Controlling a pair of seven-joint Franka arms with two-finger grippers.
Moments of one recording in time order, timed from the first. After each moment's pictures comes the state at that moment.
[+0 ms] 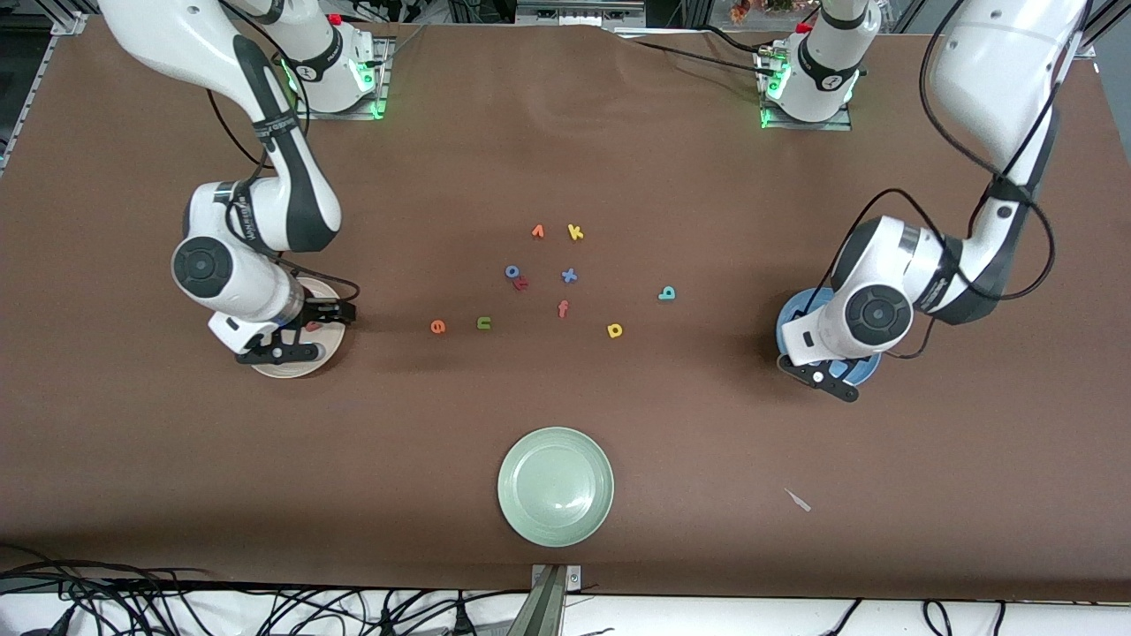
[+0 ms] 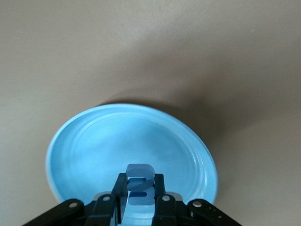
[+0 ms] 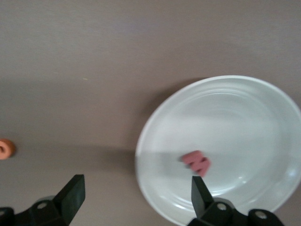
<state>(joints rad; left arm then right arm) 0.11 0.60 -0.33 -1.76 0.39 2.05 0.08 0.38 0.42 -0.18 -1.96 0.09 2.27 0.11</state>
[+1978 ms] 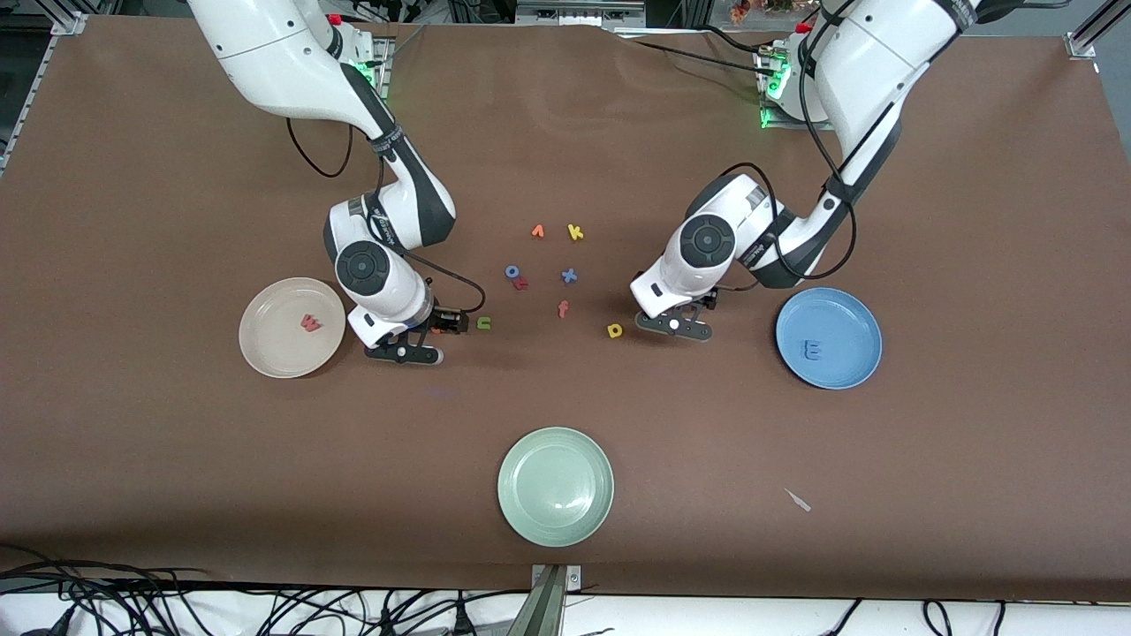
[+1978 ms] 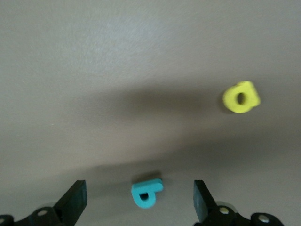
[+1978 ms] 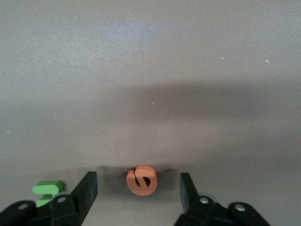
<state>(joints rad) -0.10 0.64 -0.48 -1.89 0.29 2.32 -0.54 0.46 0.62 -0.01 -1.86 0.09 2.43 0.47</state>
